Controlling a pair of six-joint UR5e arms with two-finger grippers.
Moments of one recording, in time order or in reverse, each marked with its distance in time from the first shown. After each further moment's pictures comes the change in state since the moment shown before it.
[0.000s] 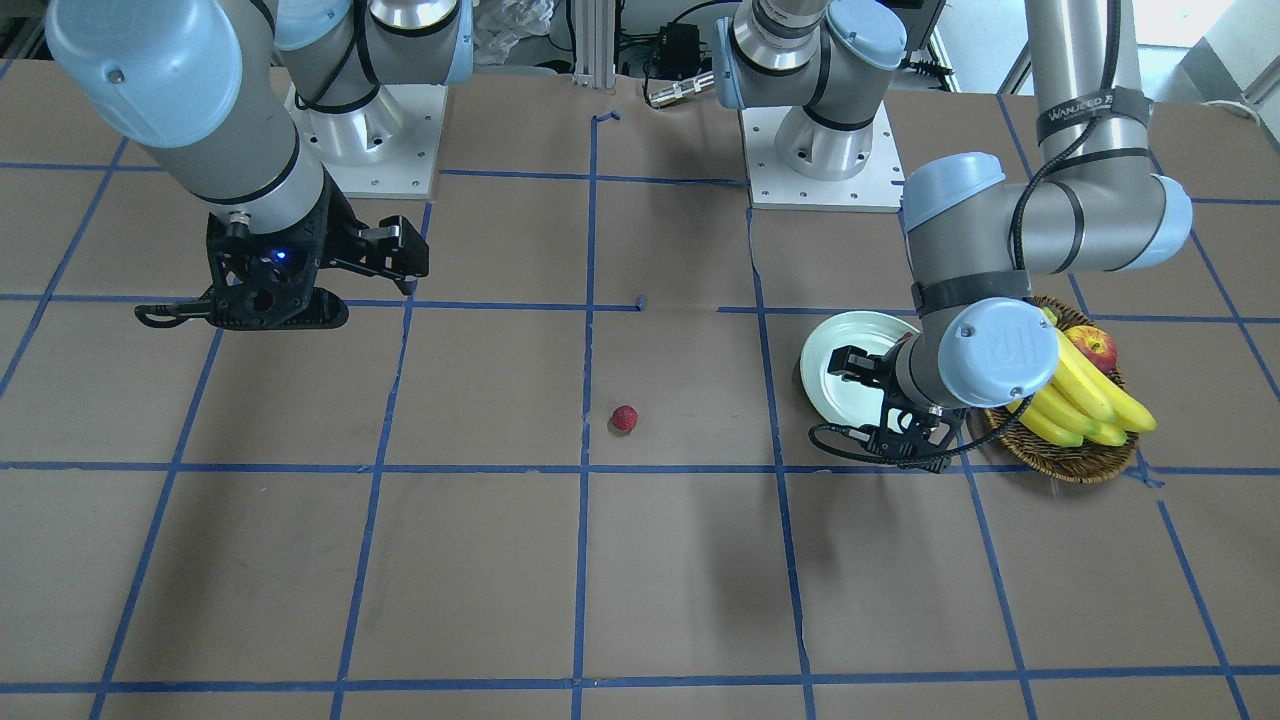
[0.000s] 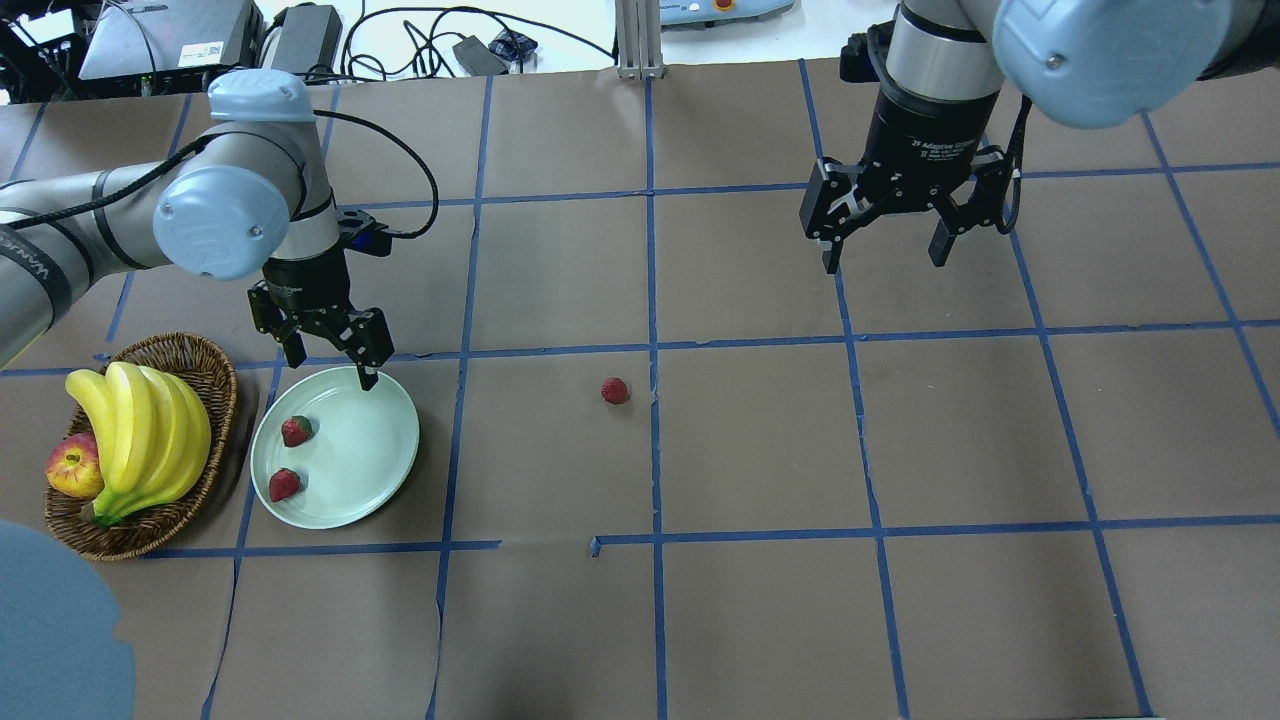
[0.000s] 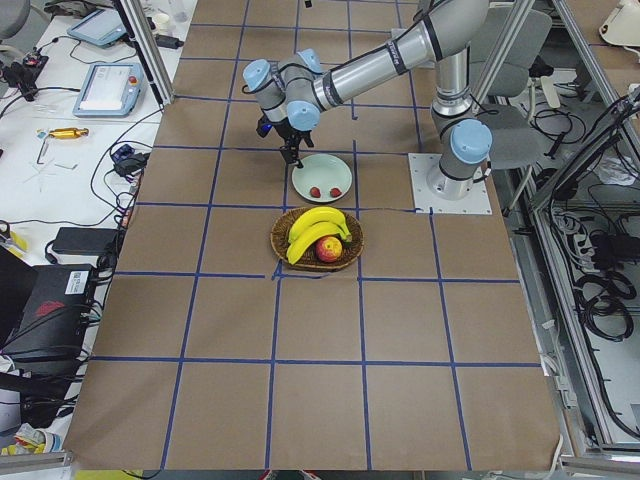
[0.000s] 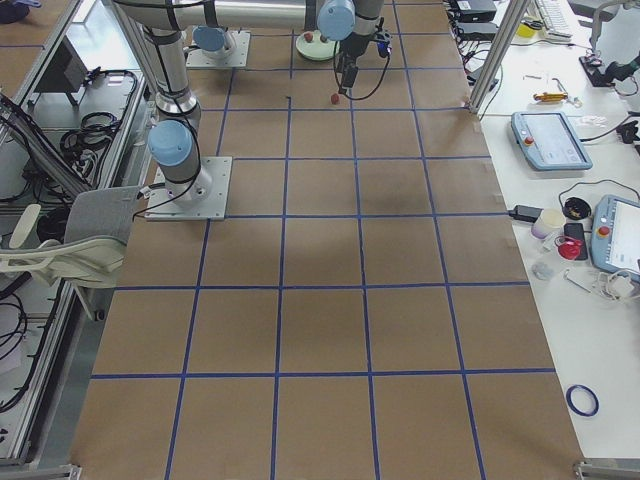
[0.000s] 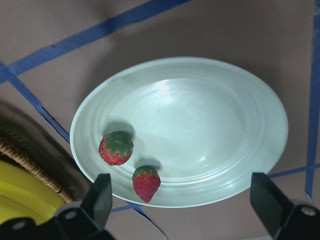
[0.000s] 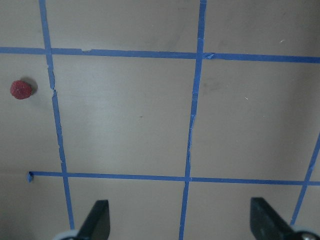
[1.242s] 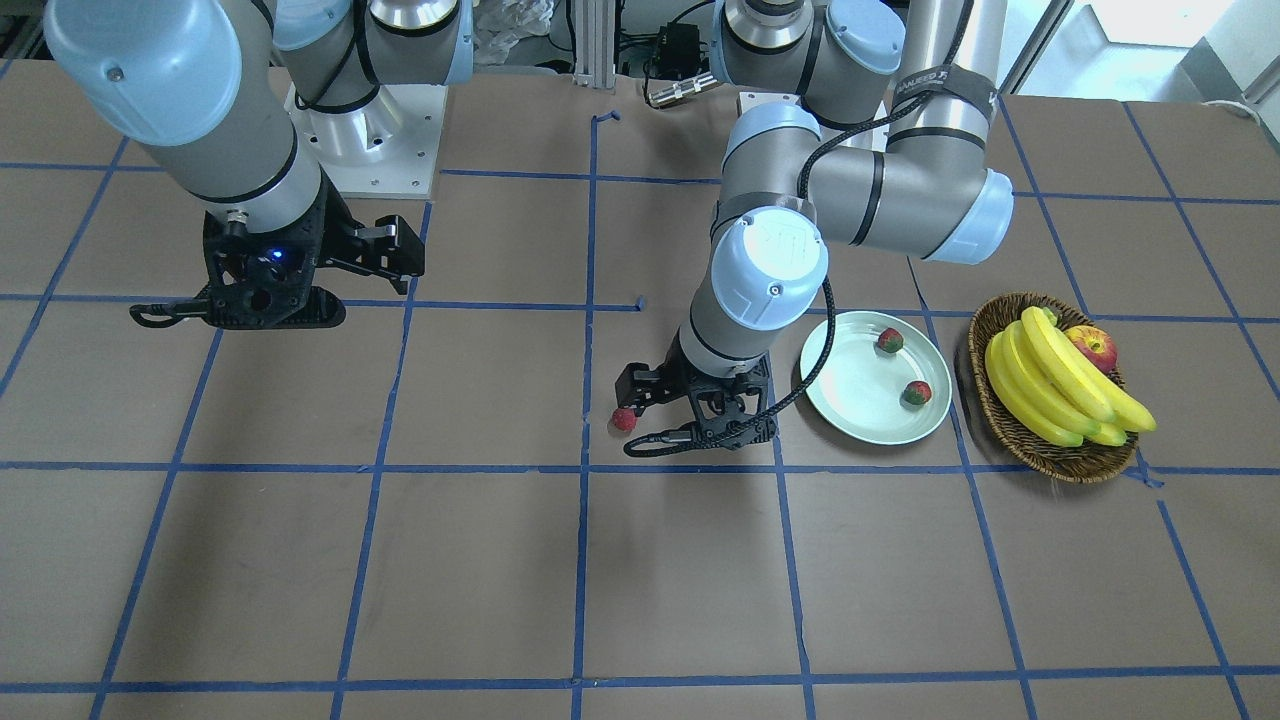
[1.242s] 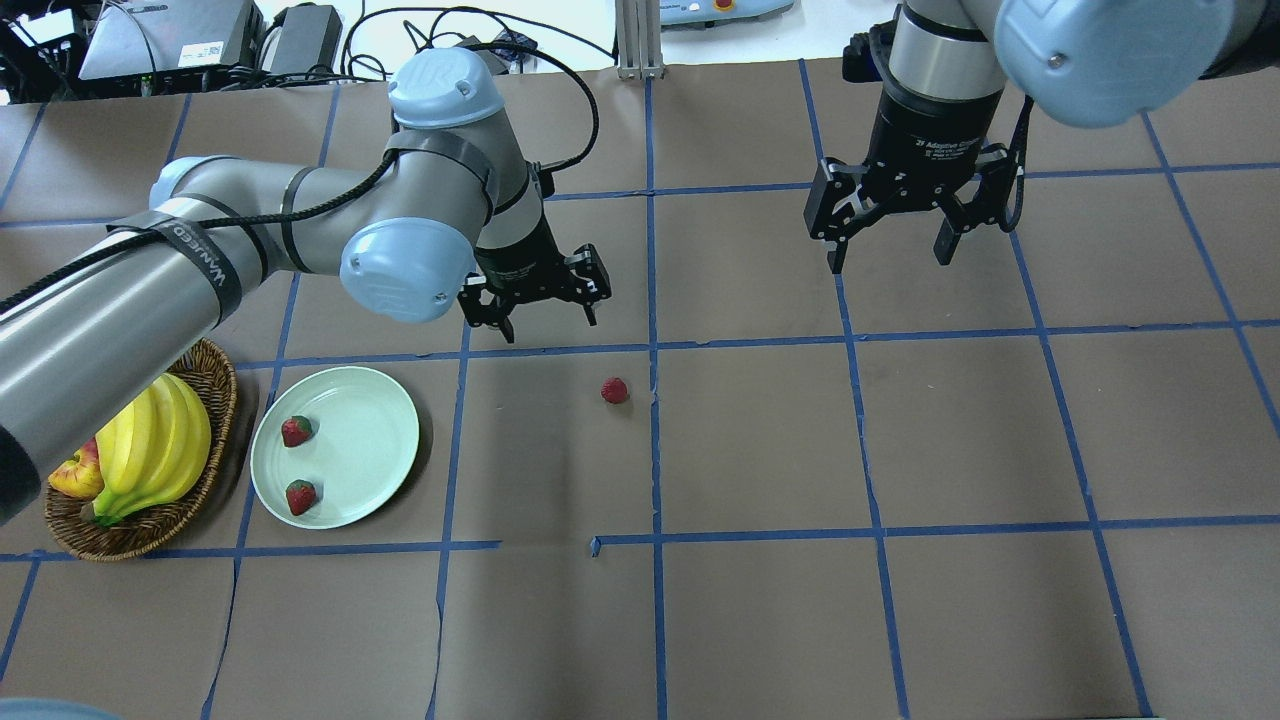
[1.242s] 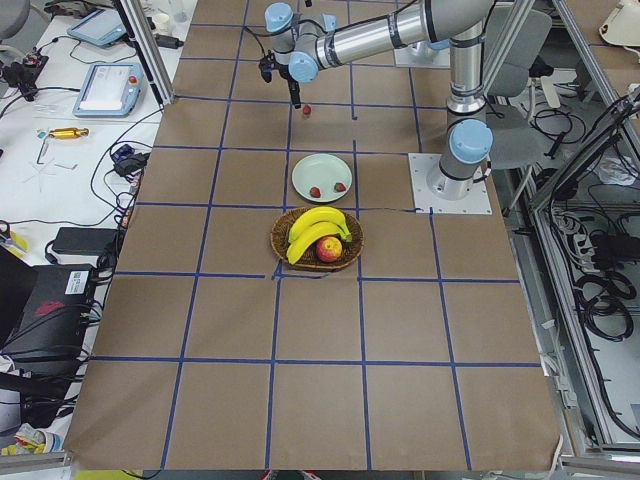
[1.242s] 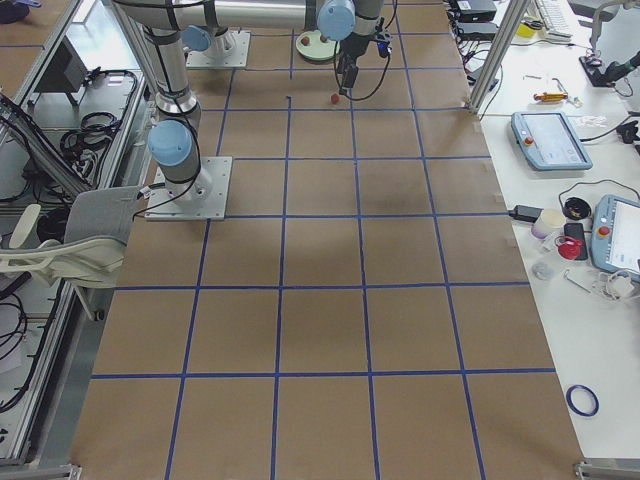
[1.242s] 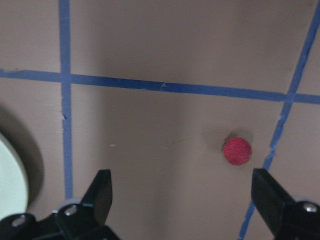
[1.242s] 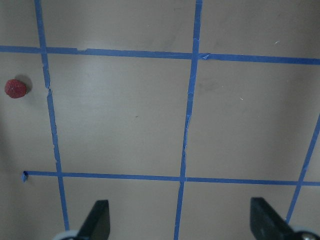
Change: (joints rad) left arm -0.315 -0.011 0.007 0.287 -0.319 -0.753; right arm -0.001 -0.001 -0.001 0.001 -0.014 -0.009
